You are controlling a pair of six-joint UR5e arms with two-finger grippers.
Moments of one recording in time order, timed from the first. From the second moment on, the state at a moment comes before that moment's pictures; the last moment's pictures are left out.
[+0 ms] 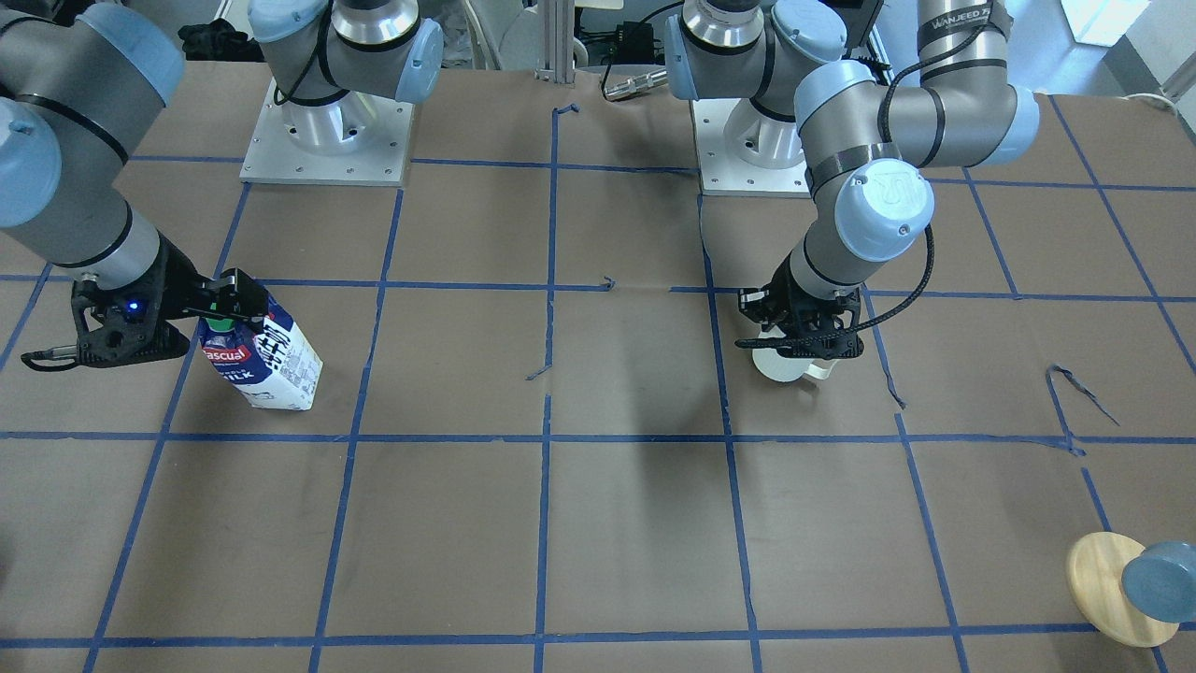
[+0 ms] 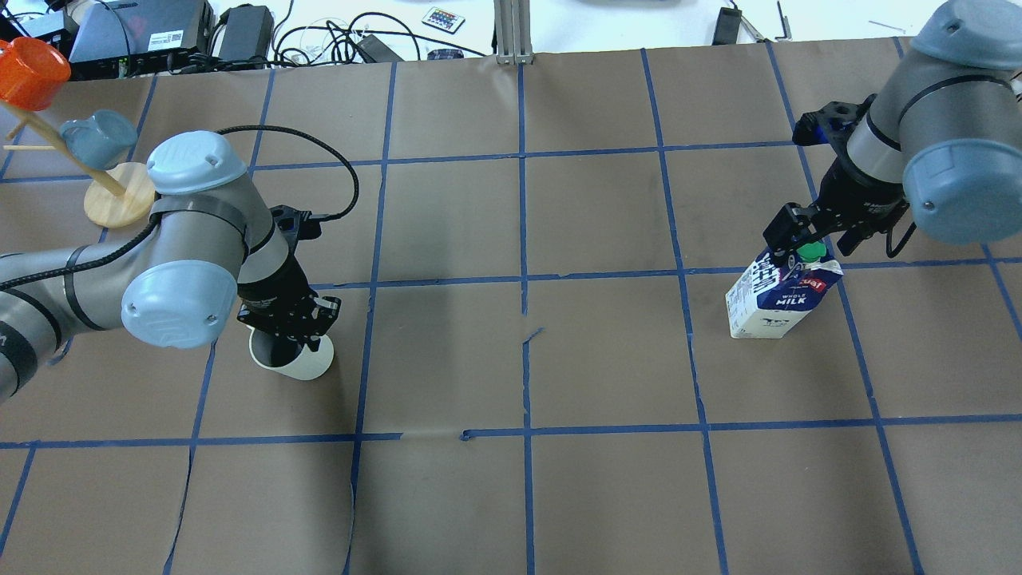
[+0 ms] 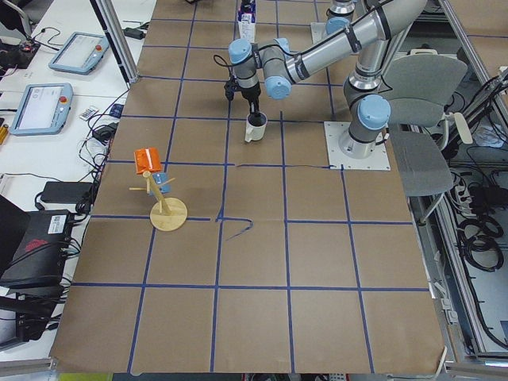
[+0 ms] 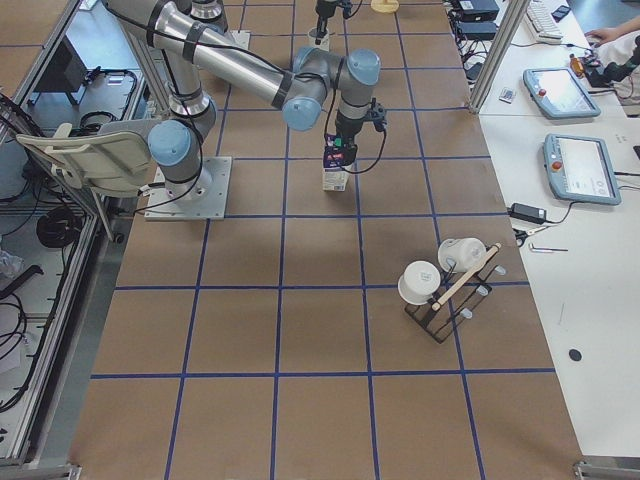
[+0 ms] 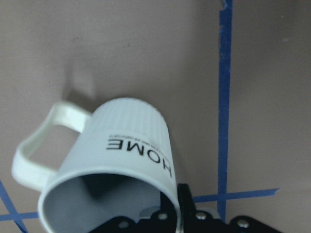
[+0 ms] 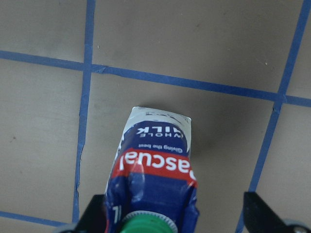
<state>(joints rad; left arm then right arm) -1.49 -1.70 -2.01 -1.20 1.57 0.06 1.31 -1.46 1.88 -1.87 -1.56 -0.42</state>
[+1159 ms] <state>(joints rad) -1.86 -2.12 -1.42 -1.19 1.43 -0.44 1.31 -1.43 1.88 -1.86 -1.55 -0.40</state>
